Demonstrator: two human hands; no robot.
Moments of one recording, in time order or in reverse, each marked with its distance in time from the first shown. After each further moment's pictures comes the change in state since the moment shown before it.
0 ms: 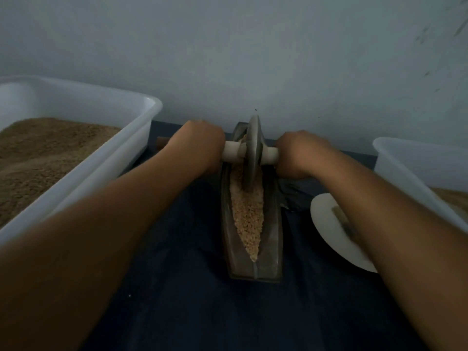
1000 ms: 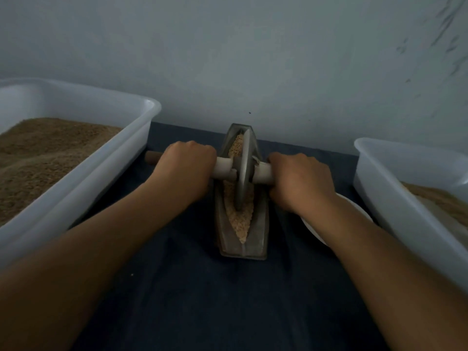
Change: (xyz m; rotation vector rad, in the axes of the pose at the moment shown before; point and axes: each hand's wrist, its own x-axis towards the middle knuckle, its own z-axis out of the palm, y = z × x) left_hand -0.063 0.011 0.006 -0.078 0.105 -0.013; right_hand -0.089 -0.020 0.008 -0.059 0.311 0.009
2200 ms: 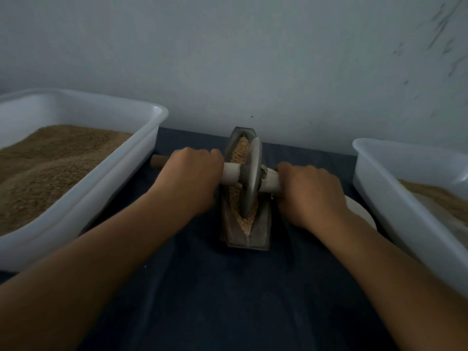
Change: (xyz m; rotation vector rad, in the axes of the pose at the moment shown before) left_hand -0.027 0.002 -0.002 0.042 0.137 0.062; right_hand -0.033 0.001 -0.005 0.004 0.041 -0.015
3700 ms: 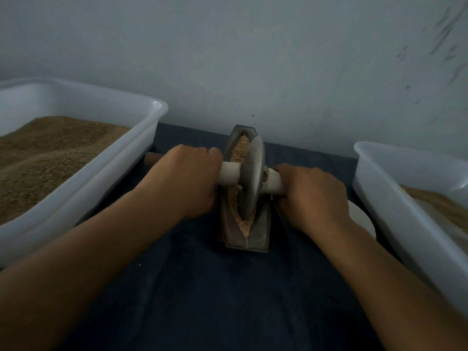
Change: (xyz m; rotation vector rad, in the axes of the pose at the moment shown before) left_hand -0.010 -0.005 -0.007 -0.059 0.014 0.042; right_hand -0.005 -0.001 -0.004 0.043 0.061 -0.019
